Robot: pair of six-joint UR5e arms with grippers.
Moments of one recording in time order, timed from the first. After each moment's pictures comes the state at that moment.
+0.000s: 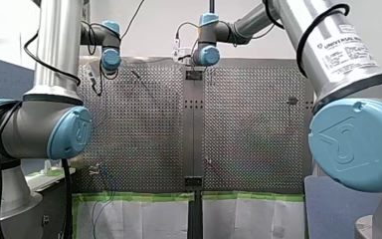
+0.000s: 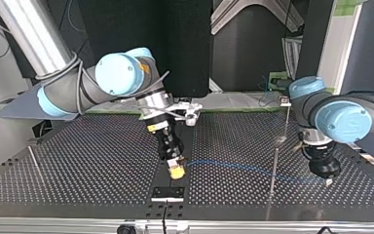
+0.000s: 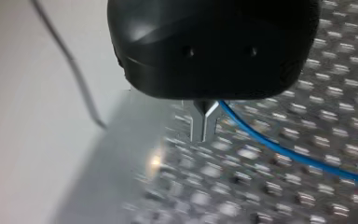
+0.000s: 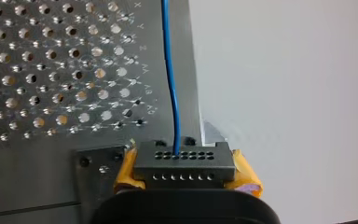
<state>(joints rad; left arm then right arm) 0.06 -1.73 -1.51 -2.99 -1.88 -1.94 2.31 -1.08 1.07 -0.21 1.55 1.62</state>
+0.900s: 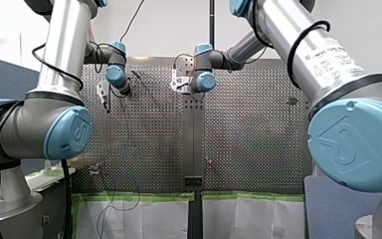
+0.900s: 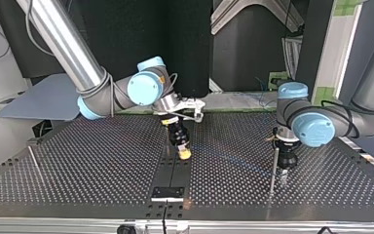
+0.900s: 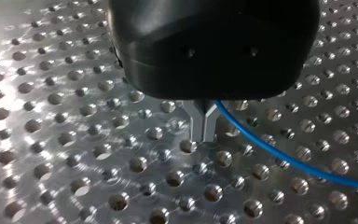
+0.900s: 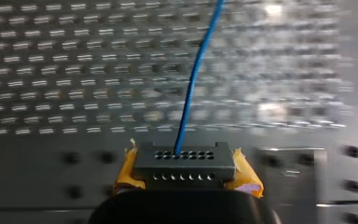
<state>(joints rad) 0.03 -1.87 -1.51 -3.00 -1.64 -1.90 2.31 -0.92 1.08 -0.19 1.57 1.59</state>
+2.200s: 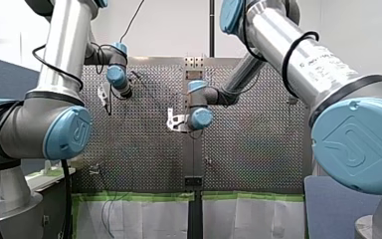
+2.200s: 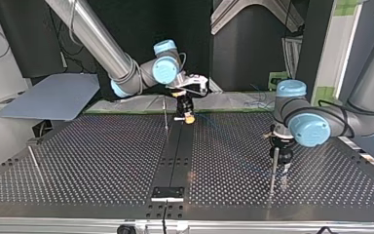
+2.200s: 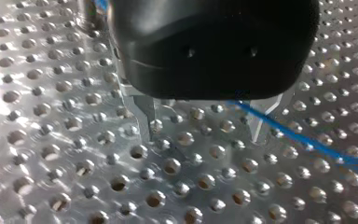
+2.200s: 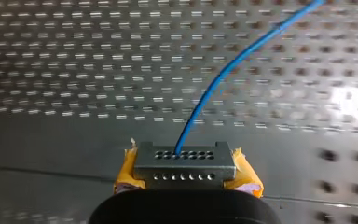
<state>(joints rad) 0.02 -1.88 -1.51 -3.06 -1.64 -1.93 2.36 -0.80 1.29 -0.32 1.66 1.60</state>
